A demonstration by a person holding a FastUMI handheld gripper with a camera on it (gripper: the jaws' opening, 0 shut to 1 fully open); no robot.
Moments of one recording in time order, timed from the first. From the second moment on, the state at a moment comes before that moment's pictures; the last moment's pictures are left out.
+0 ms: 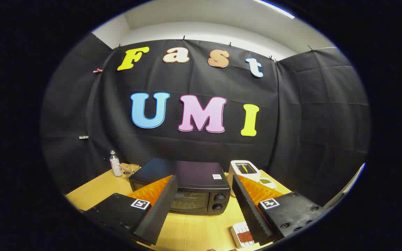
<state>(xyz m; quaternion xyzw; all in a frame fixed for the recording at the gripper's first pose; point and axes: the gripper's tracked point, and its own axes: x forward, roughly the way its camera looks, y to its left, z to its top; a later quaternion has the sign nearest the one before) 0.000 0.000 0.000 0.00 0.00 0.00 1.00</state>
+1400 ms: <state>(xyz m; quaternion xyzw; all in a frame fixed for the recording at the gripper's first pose) 0.025 0.039 -0.035 0.02 0.06 0.01 1.00</state>
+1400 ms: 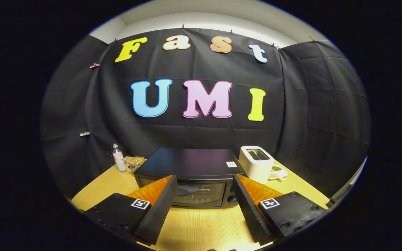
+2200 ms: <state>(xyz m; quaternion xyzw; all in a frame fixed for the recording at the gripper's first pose) 0.109 0.082 -0.083 0.01 0.13 0.00 0.99</state>
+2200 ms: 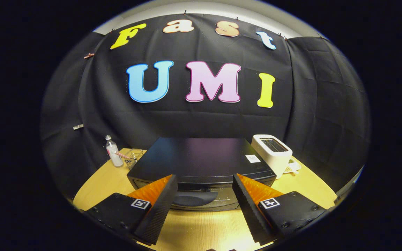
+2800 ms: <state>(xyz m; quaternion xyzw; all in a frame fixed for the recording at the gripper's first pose) 0.116 0.097 -0.129 0.05 0.21 0.00 0.98</state>
